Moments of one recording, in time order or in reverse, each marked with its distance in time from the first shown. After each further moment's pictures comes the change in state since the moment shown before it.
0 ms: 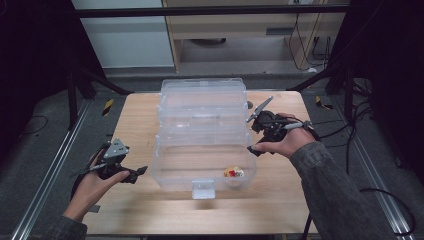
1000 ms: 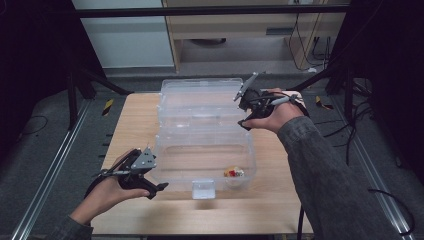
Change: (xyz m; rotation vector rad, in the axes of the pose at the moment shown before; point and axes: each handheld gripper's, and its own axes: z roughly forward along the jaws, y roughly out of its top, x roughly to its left) left arm -0.065 0.042 0.007 0.083 -0.173 0.241; right arm -0.021 0.059 -0.010 -0.062 -0.074 -0.150
